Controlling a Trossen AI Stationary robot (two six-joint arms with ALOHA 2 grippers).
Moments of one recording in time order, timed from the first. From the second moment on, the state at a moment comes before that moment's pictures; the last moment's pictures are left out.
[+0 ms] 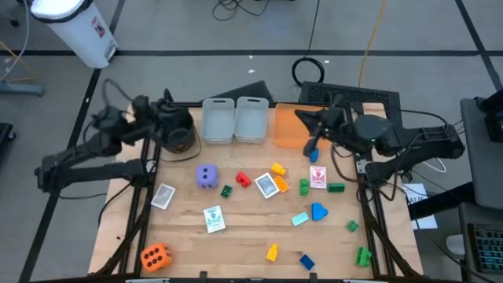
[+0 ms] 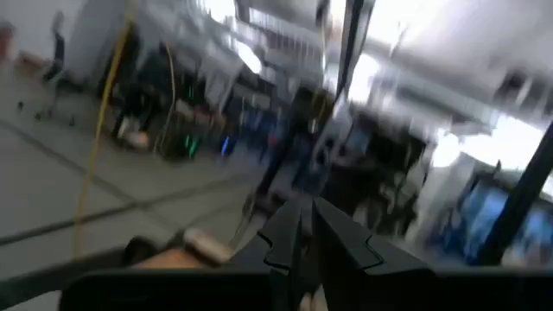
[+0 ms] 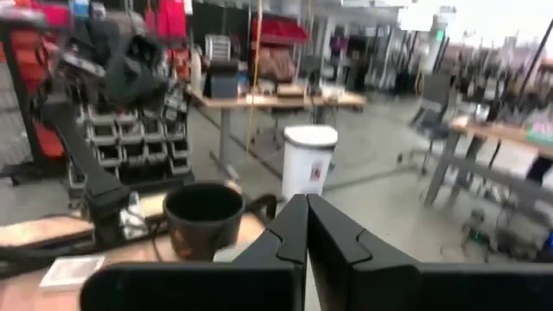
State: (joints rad) left arm 0.34 0.65 0.79 0.07 0.09 -0.44; right arm 0.14 1.12 1.27 -0.23 0.71 -0.02
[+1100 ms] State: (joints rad) left arm 0.25 1.15 1.12 -0.05 0.11 -0.38; right arm -0.01 1.02 1.27 -0.82 0.52 0.35
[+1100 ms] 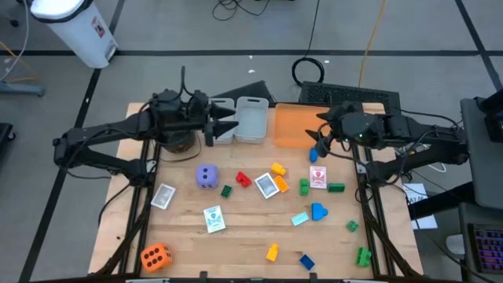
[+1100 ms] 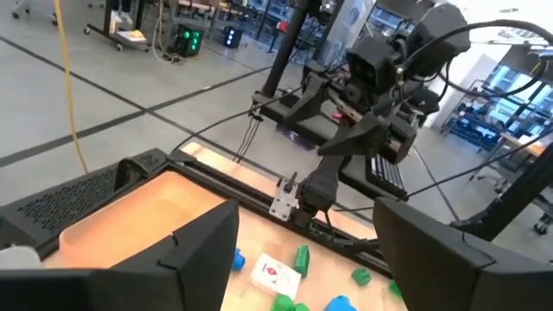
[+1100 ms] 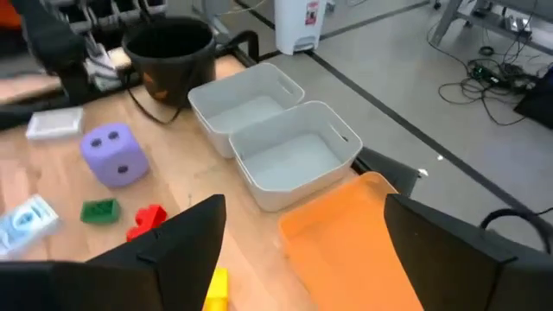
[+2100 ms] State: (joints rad) left arm 0.32 1.12 1.12 -0.21 0.11 -0.15; right arm -0.22 1.47 1.16 -1.19 0.31 1.40
